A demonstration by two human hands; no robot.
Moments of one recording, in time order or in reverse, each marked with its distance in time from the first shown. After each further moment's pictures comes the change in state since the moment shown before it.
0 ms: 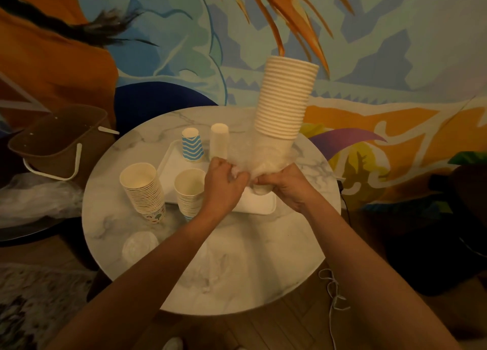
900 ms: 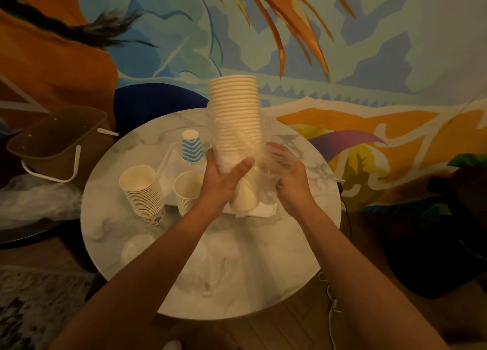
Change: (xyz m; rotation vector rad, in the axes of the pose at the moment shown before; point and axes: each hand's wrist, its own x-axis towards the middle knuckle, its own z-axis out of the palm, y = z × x) left_hand 0.012 0.006 -0.007 -0.587 -0.072 -0.126; right_hand -0.002 -0.008 0.015 -0.090 0.260 -0.197
